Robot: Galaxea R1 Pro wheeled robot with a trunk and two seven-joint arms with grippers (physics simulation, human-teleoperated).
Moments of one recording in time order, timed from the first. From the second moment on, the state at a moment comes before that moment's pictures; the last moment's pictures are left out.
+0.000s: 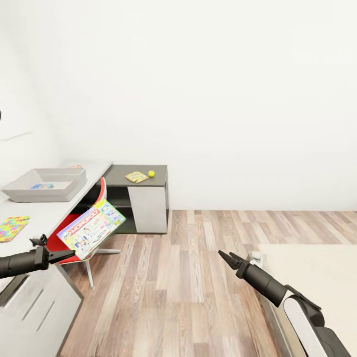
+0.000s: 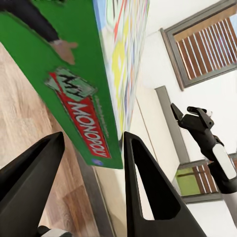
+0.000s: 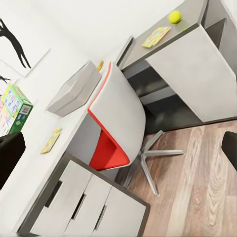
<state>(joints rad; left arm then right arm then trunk) -0.60 0.62 0.18 -0.81 0.22 0.89 -1.57 -0.20 -0.17 -0.03 -1.42 -0.72 0.44 0.60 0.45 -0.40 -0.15</state>
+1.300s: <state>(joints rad) -0.60 0.62 0.25 -0.77 0.21 0.89 -1.57 -0.20 -0.17 -0.02 -1.43 -0.72 0.43 0.61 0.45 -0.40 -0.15</state>
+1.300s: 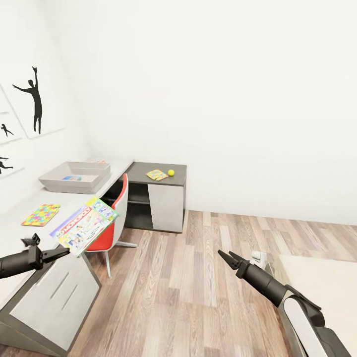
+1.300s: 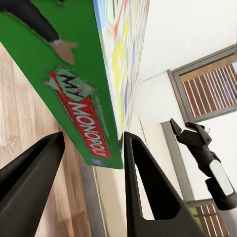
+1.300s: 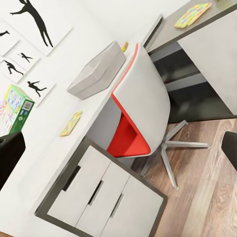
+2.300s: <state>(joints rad) -0.59 0.62 0.35 -0.77 0.21 0.89 -1.57 -0.20 -0.17 0.01 -1.44 -0.72 0.43 0.61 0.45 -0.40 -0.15</state>
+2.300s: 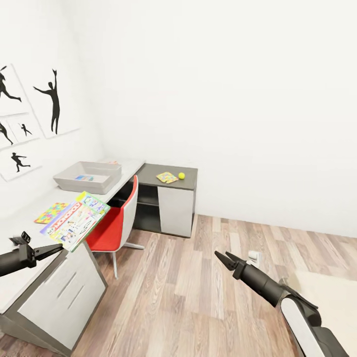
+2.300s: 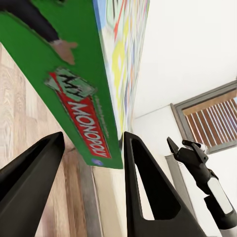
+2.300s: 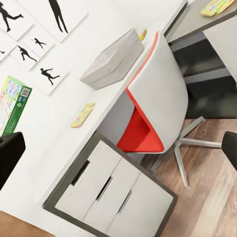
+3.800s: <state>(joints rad) -0.59 0.62 0.35 -0.77 0.21 0.89 -1.57 -0.20 -0.17 0.01 -1.51 -0.72 0.44 0.61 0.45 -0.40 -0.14</state>
